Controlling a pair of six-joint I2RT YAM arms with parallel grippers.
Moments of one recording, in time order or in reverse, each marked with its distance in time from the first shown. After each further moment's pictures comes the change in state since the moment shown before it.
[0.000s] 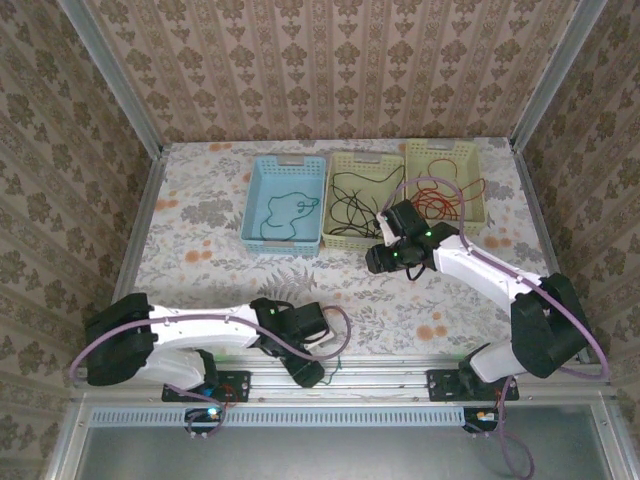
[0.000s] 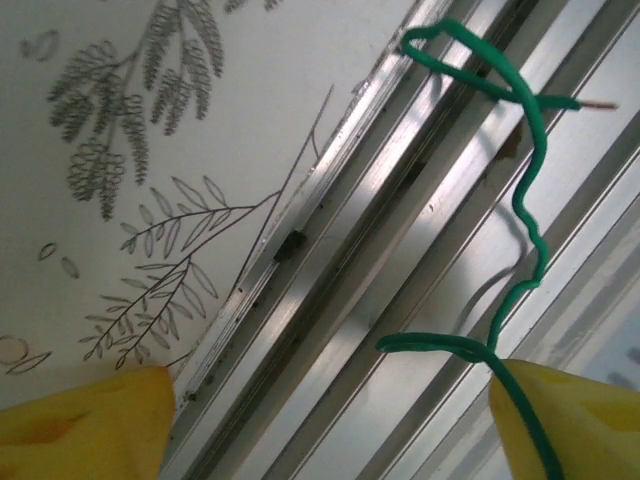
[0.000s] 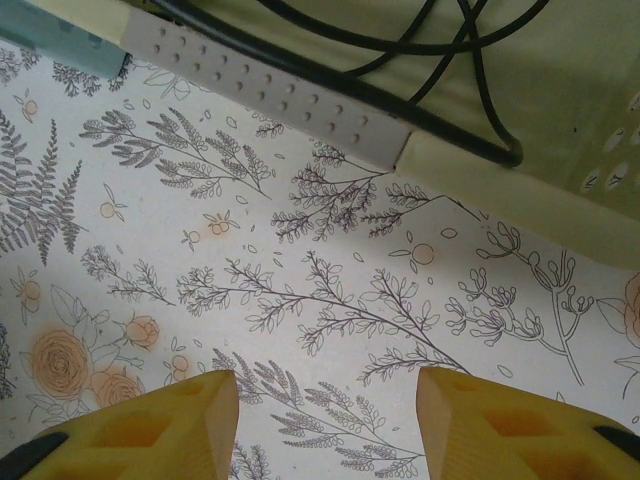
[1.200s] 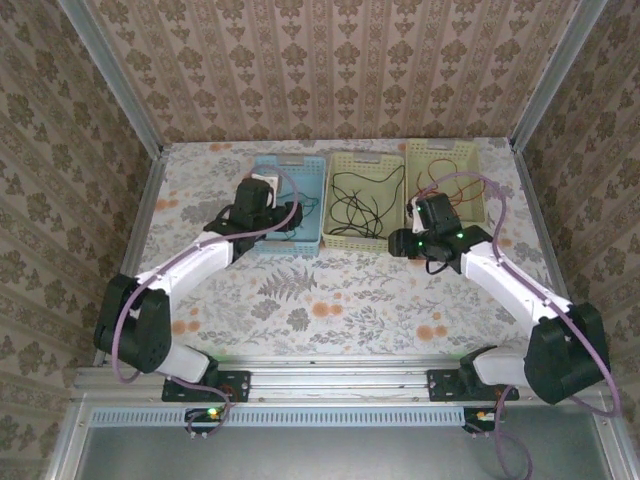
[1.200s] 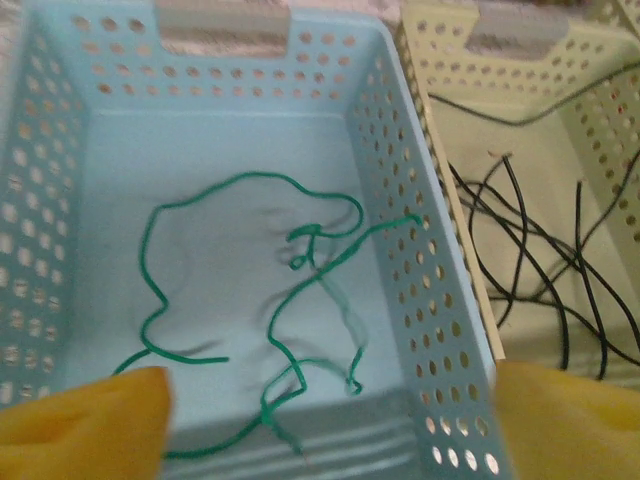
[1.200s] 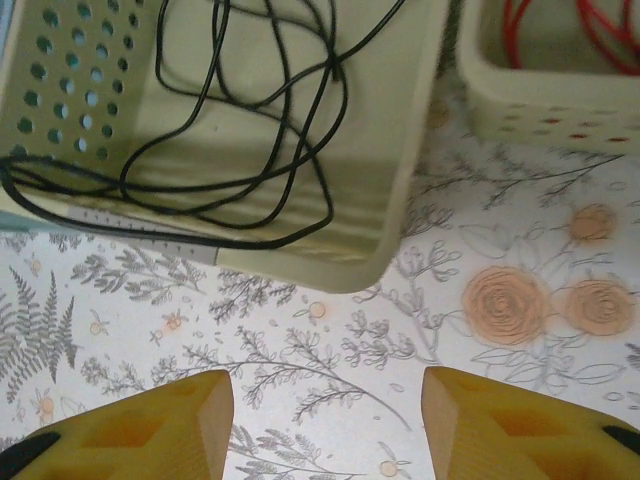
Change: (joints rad) left arm 0.805 0.095 0.293 0.567 -0.260 -0.014; right arm -0.185 -0.180 -0.067 0.055 0.020 0.098
